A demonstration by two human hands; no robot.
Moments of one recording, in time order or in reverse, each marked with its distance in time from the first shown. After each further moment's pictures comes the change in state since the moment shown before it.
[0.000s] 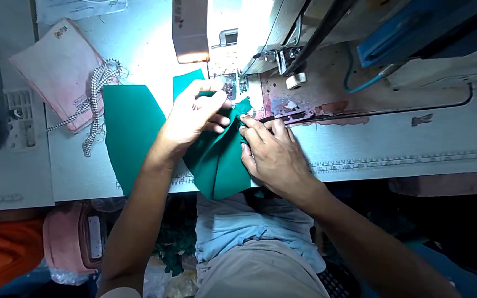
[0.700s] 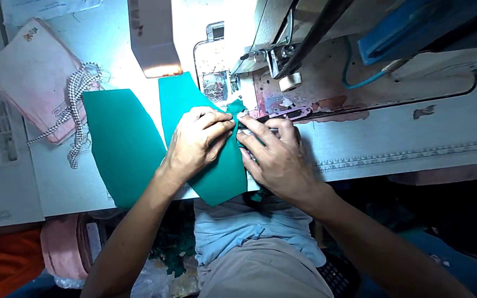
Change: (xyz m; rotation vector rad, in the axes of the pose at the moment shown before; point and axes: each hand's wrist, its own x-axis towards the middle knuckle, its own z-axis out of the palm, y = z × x) left_hand 0.003 -0.060 0.004 0.984 -0.032 0.734; right_hand -0.008 0.012 -0.002 0.005 0.085 -0.047
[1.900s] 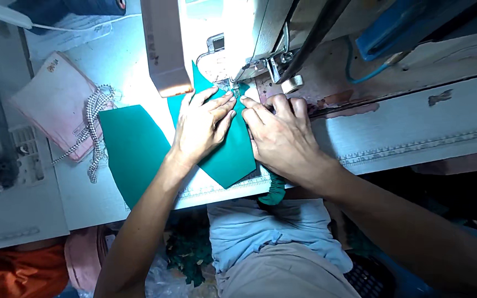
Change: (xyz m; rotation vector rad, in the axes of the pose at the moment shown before) left_hand 0.032 -0.030 -0.004 0.206 -0.069 -0.036; right_hand 0.045 -0.002 -0.008 -0.163 -0.102 0.083
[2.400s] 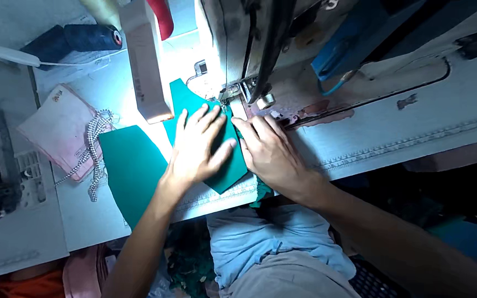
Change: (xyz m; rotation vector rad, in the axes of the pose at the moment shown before) left_hand -0.011 0.027 -0.023 -0.045 -0.132 -0.022; right_hand -0.010 -0.004 0.004 0.229 0.170 0.135
